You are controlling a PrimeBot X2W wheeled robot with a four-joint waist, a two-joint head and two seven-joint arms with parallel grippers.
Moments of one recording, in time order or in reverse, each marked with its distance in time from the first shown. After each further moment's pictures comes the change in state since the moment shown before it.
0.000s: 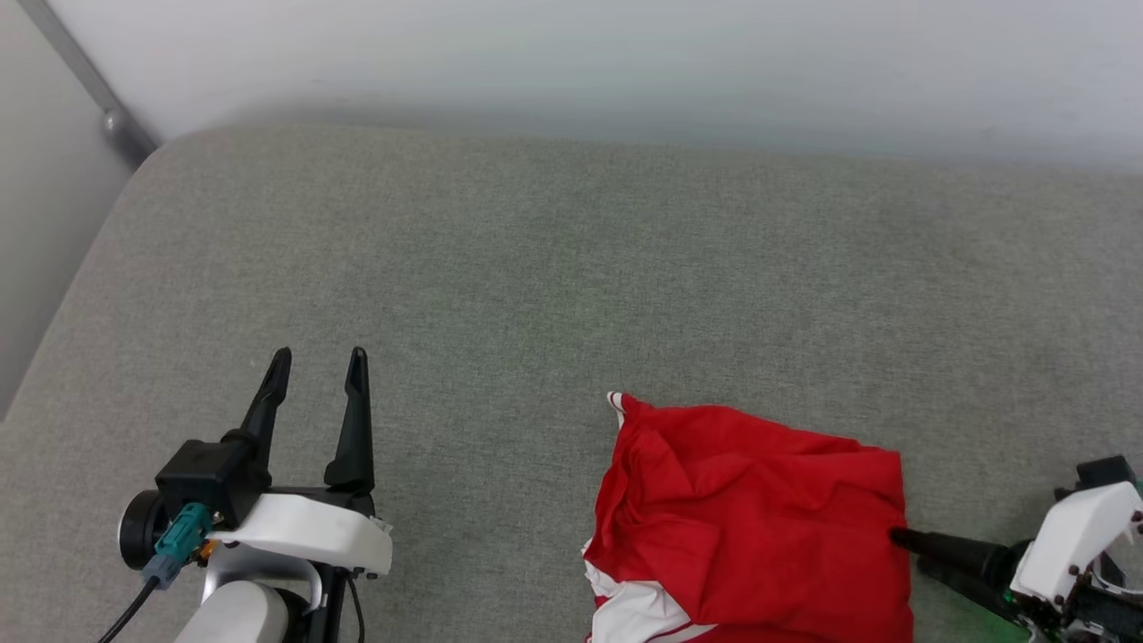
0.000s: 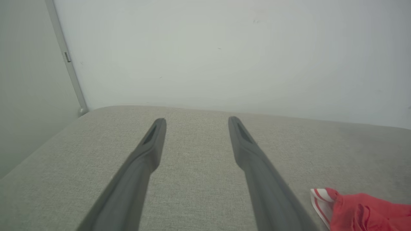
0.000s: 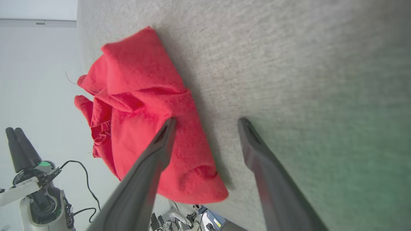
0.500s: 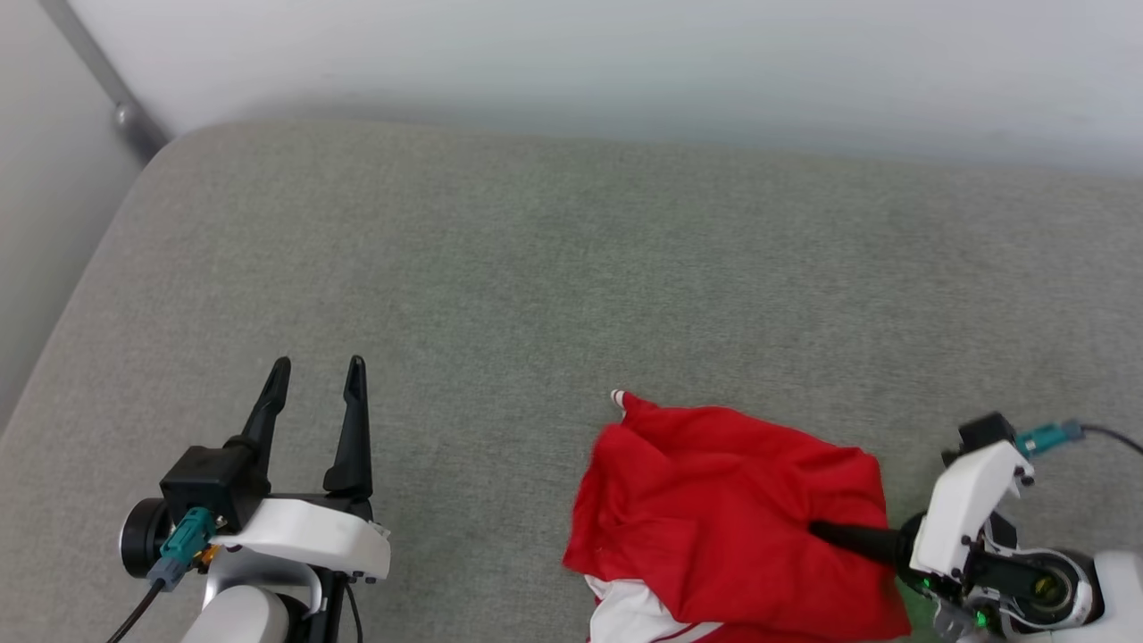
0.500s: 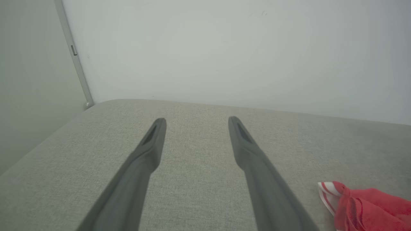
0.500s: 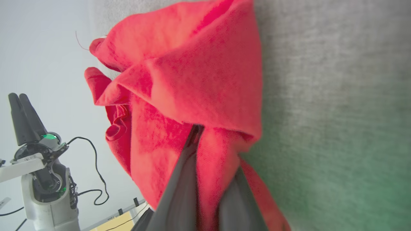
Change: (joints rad) left arm 0.004 -0.047 0.042 0.047 0.039 -0.044 -0.002; right arm -0.074 0.000 0.235 0.103 0.080 0.000 -0.078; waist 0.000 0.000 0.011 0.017
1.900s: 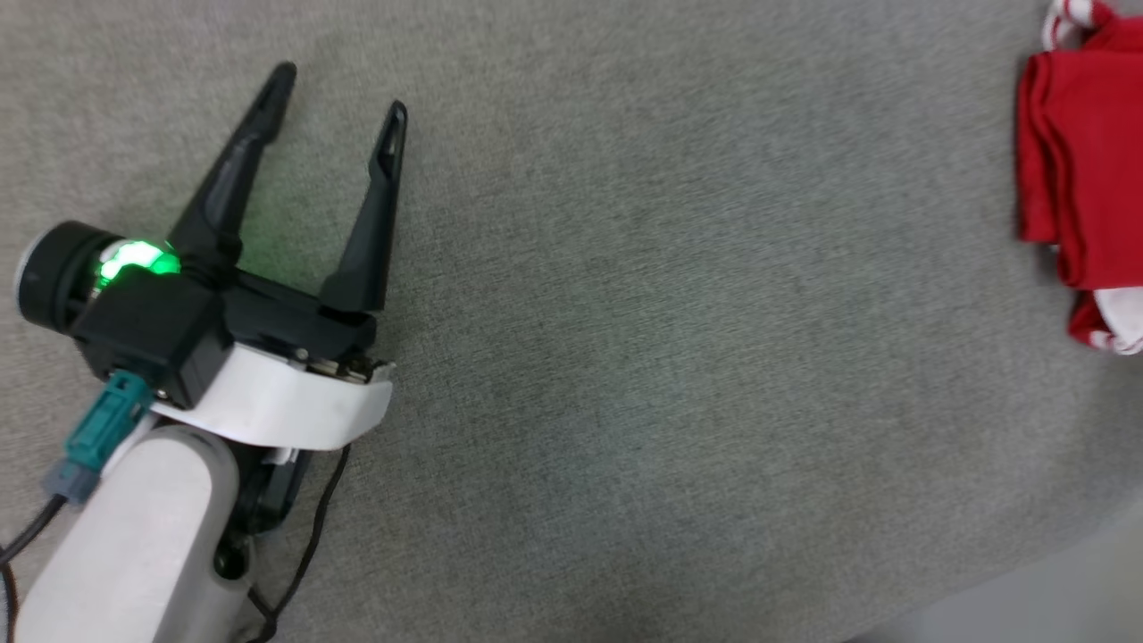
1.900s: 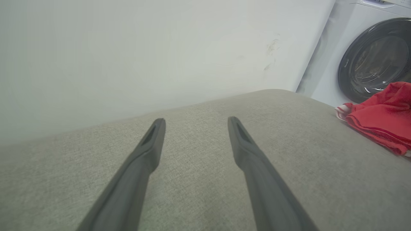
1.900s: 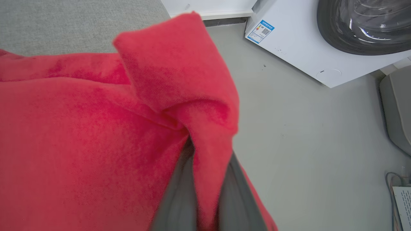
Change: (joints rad) left arm -0.316 0.121 -0.035 -0.342 0.152 -0.076 0.154; right arm -0.449 -0.393 -0.114 0.091 -0.694 0.000 -0.694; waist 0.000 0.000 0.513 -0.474
